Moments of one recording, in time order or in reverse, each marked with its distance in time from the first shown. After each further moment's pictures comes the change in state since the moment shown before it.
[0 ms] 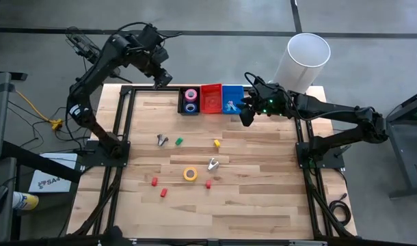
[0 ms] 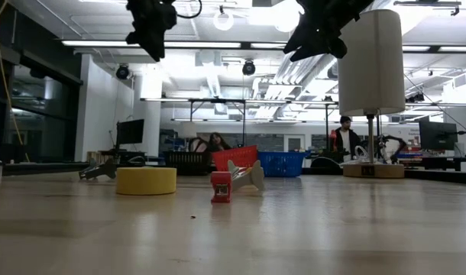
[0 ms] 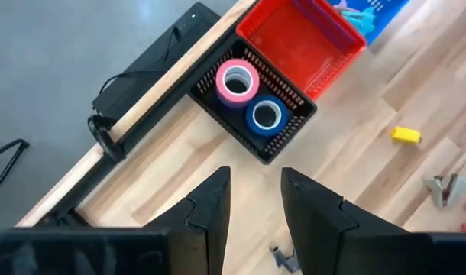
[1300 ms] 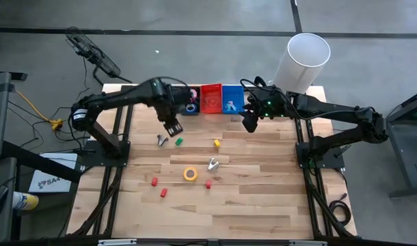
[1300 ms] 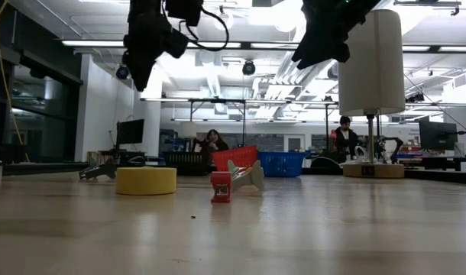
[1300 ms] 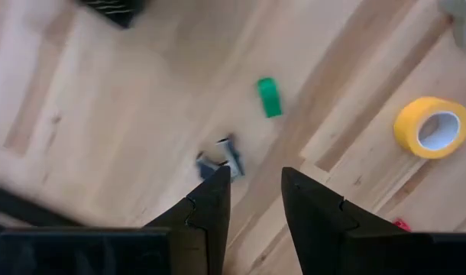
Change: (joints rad) left arm -0.482 -0.010 -0.437 0.041 -0.075 -0.252; right arm 0.000 0.000 0.000 -0.124 -0.094 -0.071
